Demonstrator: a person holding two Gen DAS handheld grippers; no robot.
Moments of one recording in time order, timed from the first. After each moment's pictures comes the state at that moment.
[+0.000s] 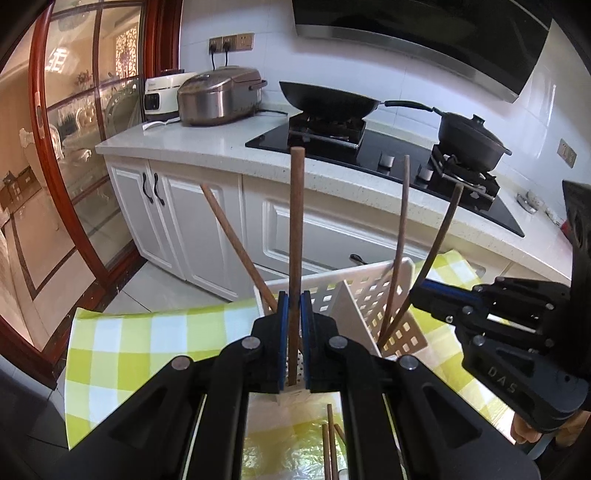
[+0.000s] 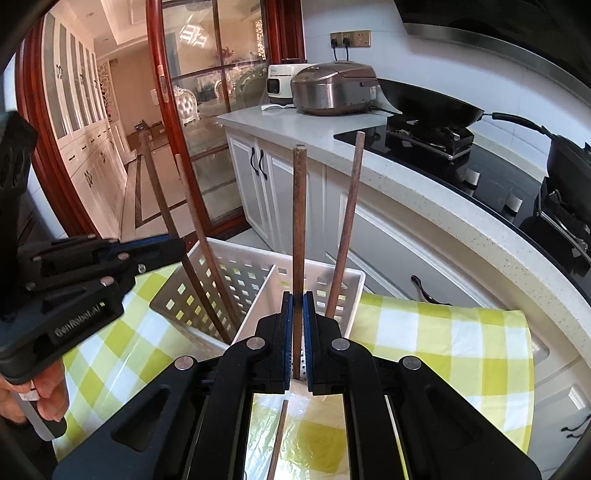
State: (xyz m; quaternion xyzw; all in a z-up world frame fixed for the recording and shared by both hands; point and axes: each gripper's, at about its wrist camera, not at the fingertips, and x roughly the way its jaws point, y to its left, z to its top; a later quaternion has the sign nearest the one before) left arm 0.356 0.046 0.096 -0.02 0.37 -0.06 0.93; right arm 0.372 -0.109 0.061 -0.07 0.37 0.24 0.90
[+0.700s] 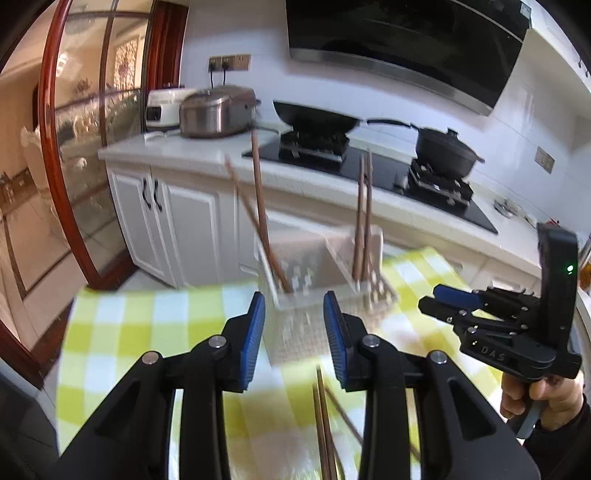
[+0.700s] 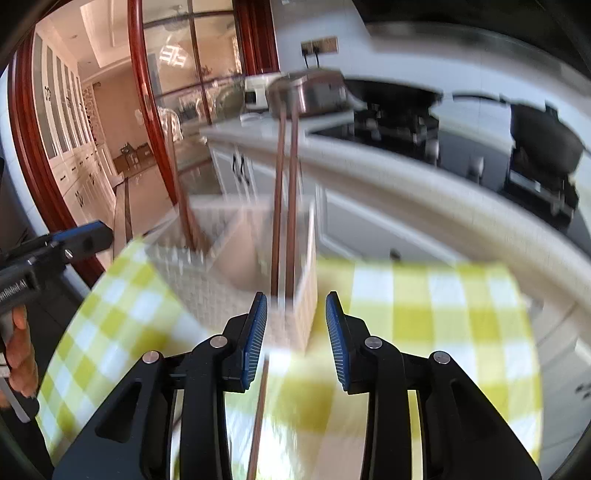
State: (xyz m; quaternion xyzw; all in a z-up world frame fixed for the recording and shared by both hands) left arm 0.267 0.055 0.080 -0.04 0.32 -0.09 0.94; right arm 0.308 -0.164 0.008 -0.03 0.36 0.21 0.91
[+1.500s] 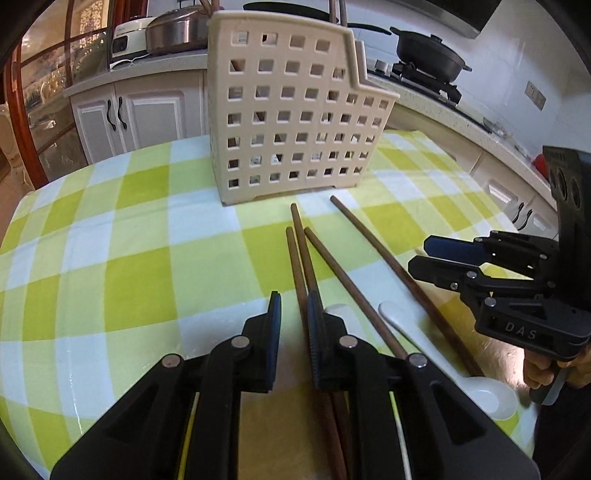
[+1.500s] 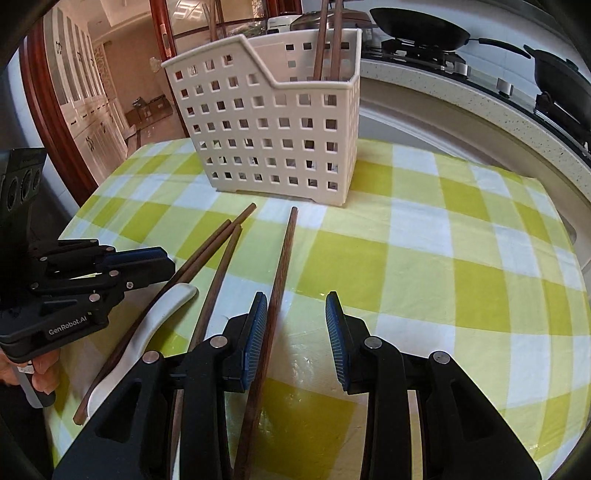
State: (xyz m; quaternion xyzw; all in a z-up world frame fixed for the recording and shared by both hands) left arm 0.236 0.024 -0.064 -0.01 0.44 -0.13 0.89; right arm 0.260 -0.150 -0.083 -0.07 0.43 0.24 0.87
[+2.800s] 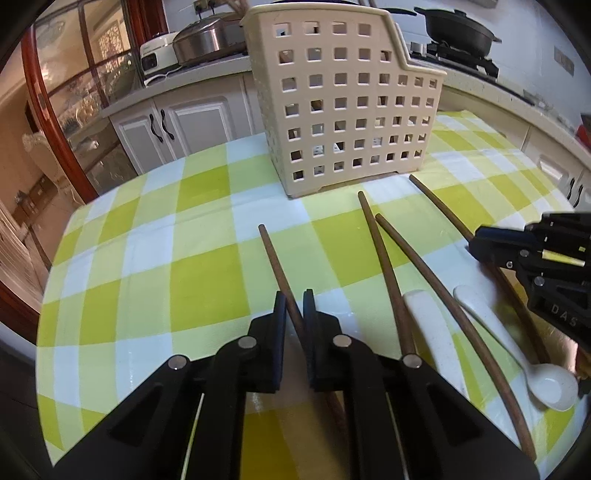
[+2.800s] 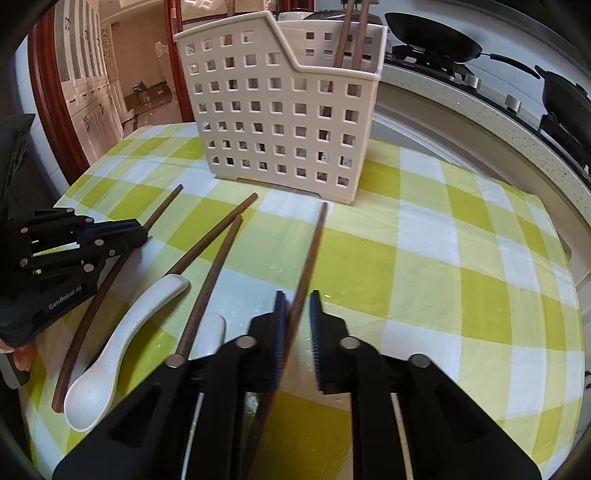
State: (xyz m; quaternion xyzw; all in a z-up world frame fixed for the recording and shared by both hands) left arm 0.236 0.036 -0.068 0.06 0.44 -0.04 0.90; right arm 0.258 -0.135 -0.092 -0.12 0.41 0.23 0.87
